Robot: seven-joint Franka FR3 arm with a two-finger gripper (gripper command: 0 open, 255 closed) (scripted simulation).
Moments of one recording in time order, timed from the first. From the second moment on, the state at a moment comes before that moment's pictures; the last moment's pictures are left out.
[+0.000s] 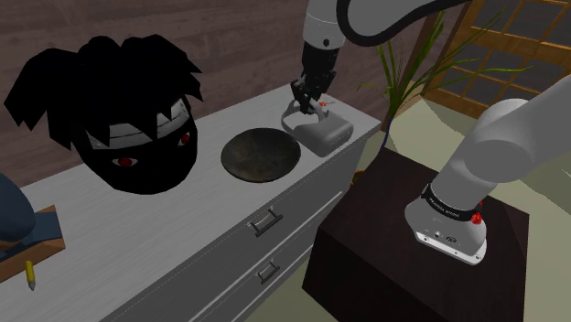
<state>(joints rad) -0.05 -0.49 0.38 -2.48 0.14 2.12 0.36</state>
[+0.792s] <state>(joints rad) -0.05 -0.52 0.36 -2.35 0.13 1.95 0.35</state>
